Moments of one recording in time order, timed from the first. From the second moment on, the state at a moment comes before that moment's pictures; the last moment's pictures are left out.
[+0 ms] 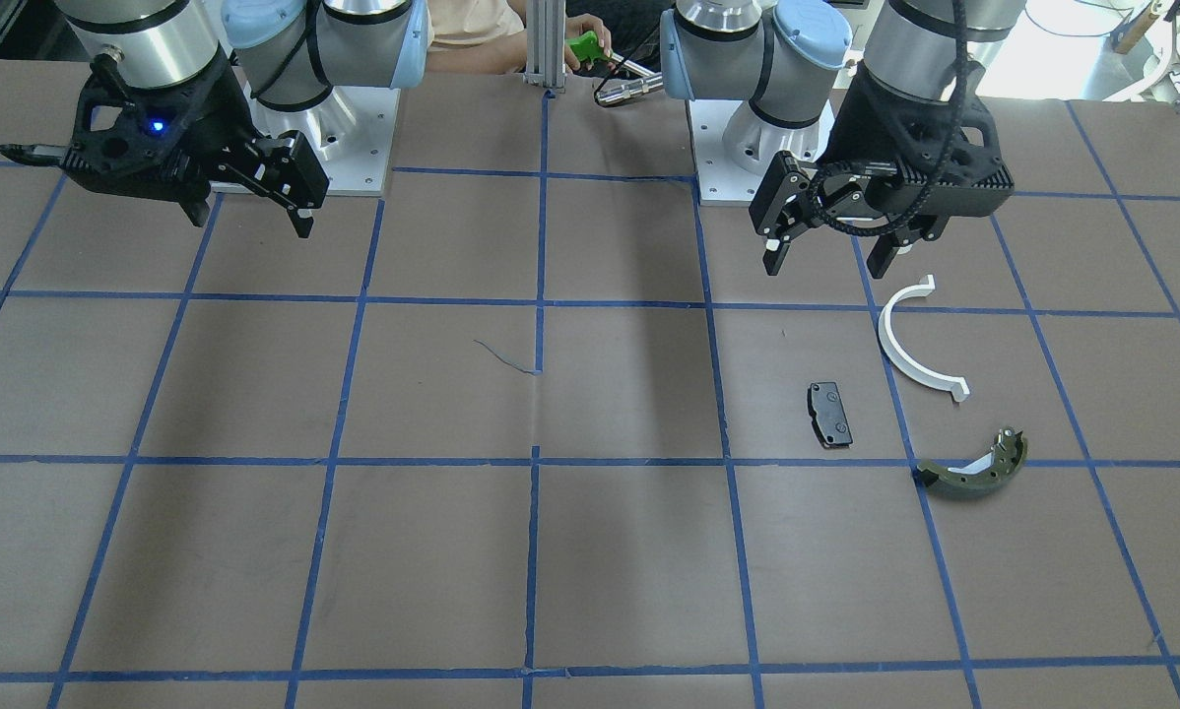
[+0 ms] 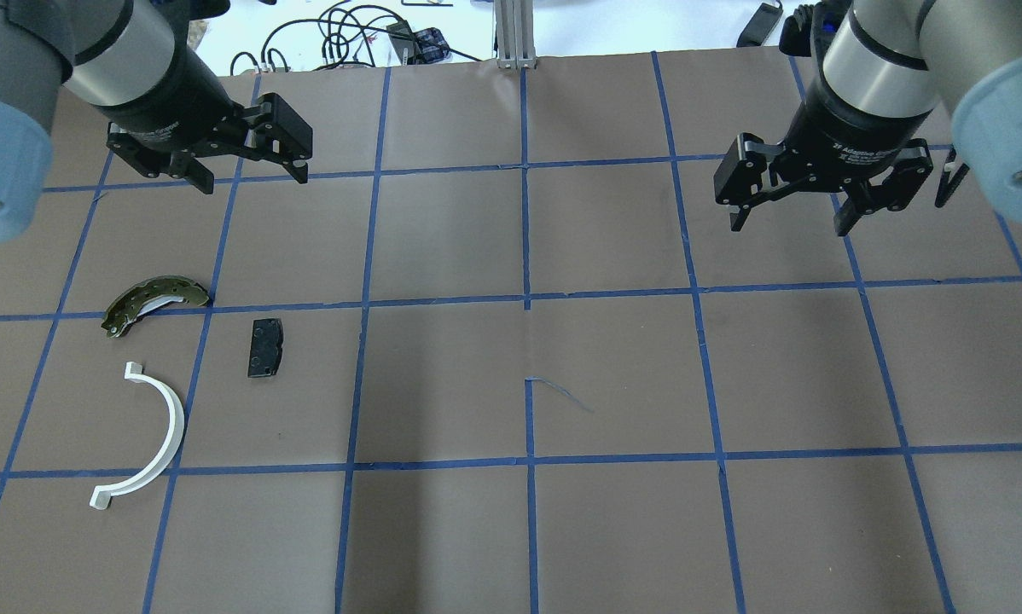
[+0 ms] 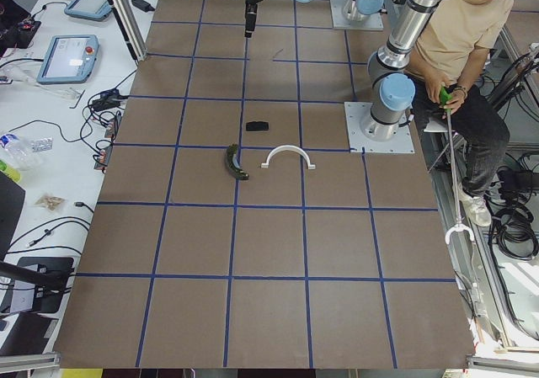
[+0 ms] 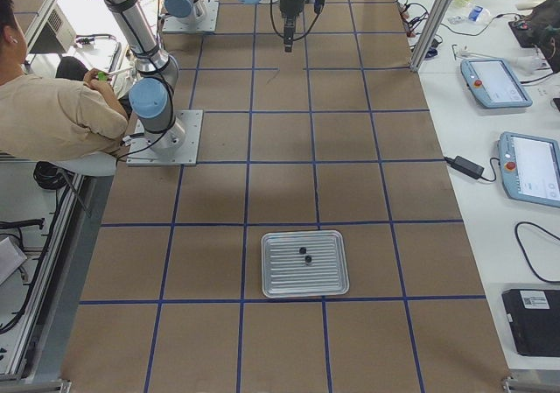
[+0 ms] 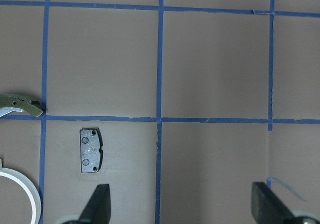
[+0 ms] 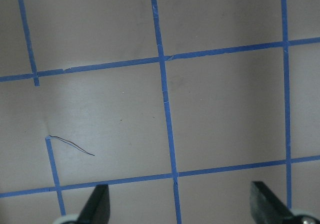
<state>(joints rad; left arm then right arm) -1.55 -1.52 -1.62 -1.40 1.52 -0.02 1.56 -1.65 1.65 -1.57 -1.57 0.10</state>
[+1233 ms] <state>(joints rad) -1.55 -1.52 -1.62 -1.41 1.52 -0.02 1.56 -1.65 1.65 -1.58 -1.57 0.10</state>
